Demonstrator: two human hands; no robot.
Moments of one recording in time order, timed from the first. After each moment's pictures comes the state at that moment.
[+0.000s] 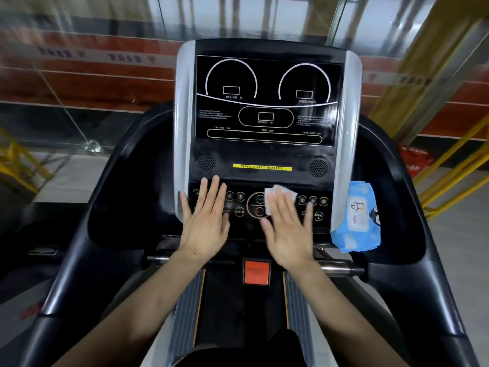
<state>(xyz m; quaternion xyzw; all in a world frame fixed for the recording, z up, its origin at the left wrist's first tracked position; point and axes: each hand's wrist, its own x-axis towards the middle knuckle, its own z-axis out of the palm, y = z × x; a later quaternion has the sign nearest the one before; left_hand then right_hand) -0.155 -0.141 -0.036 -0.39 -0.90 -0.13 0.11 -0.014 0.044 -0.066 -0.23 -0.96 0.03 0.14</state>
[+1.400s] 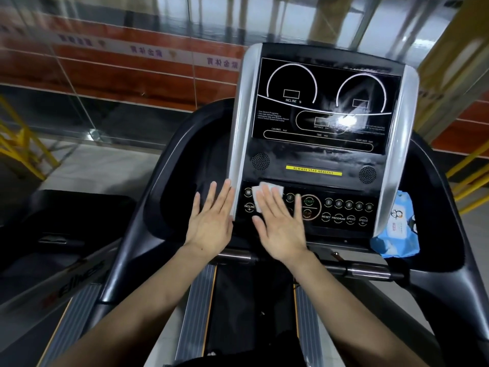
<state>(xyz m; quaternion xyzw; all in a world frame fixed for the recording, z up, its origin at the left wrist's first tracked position) -0.216 -0.241 -0.043 -0.40 -0.91 -0.09 0.02 -0.100 -0.063 -0.054 -0.17 -0.98 0.00 0.09</state>
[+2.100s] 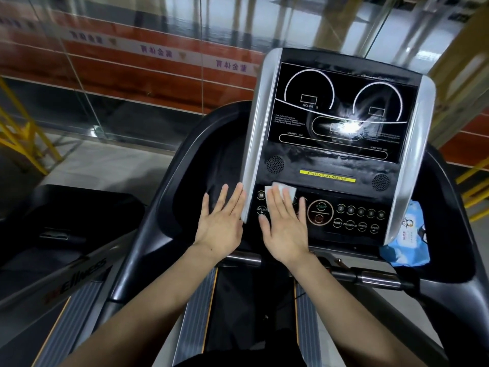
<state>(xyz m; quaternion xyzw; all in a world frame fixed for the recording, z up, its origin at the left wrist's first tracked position) -0.220 -0.250 -0.035 -0.41 -0.91 -0.09 -0.01 -0.119 -0.083 -0.049 -0.19 -0.98 0.04 0.11</state>
